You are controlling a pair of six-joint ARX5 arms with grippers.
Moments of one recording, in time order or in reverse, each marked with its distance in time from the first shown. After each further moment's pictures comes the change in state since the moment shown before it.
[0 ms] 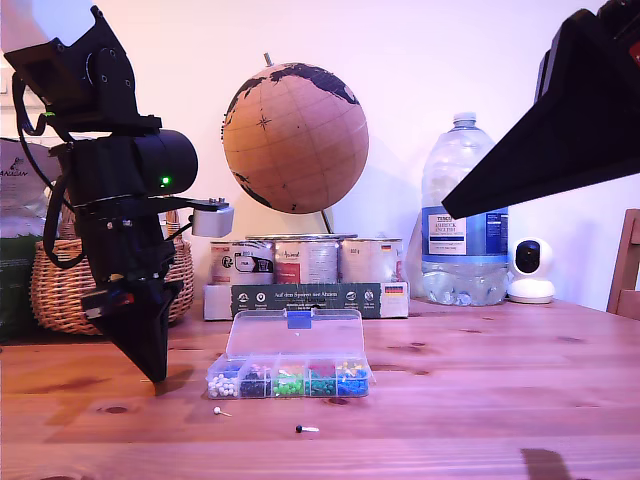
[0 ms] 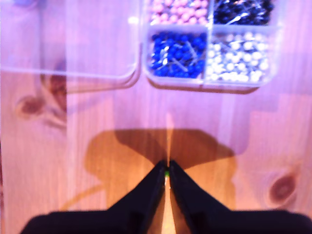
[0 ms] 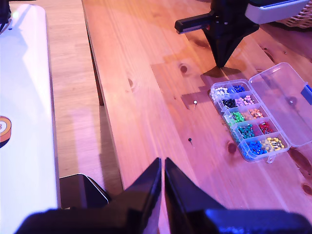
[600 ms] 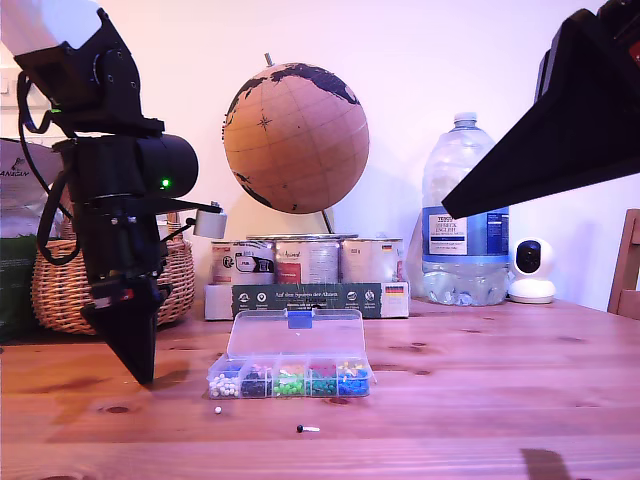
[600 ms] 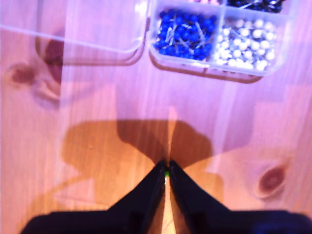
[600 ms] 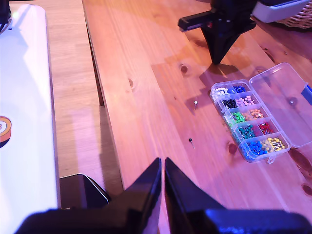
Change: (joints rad) left arm 0.003 0.032 0.067 -0.112 -0.010 -0.134; right arm 0.000 0.000 0.000 0.000 0.000 0.000
